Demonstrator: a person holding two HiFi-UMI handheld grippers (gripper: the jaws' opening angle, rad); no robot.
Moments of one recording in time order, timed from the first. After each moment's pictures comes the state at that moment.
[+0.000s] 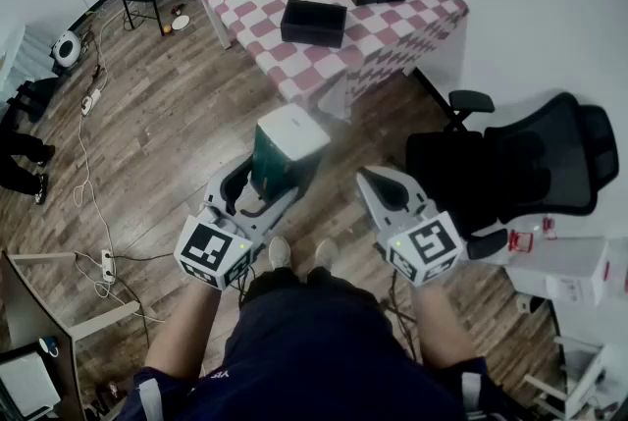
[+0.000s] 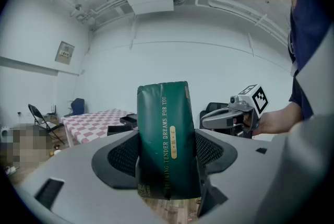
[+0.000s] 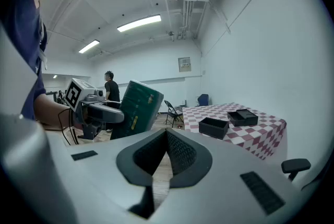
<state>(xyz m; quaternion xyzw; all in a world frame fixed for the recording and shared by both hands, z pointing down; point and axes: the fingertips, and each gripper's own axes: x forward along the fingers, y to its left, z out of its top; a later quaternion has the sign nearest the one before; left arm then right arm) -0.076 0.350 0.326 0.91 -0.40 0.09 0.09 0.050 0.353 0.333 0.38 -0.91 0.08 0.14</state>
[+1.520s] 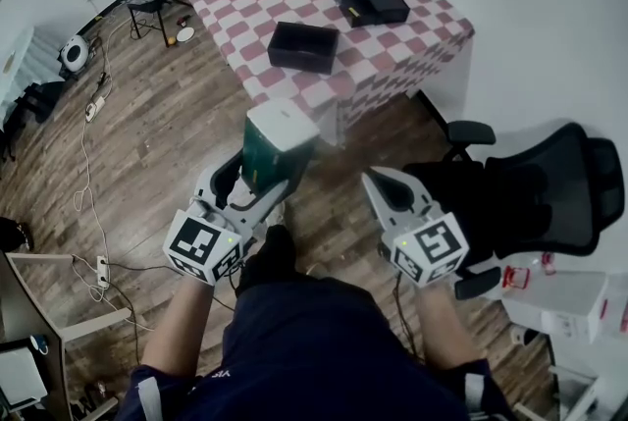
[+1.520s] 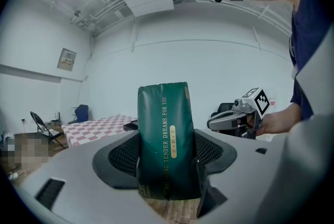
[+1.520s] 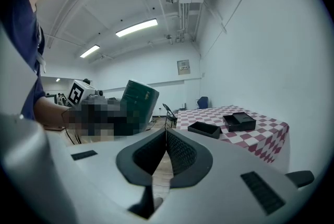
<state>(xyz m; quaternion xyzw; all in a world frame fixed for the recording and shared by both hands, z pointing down) -0.029 0.261 0.322 0.89 -0.43 0.08 0.07 0.122 0.265 0.340 0.36 -0.92 0.08 0.11</state>
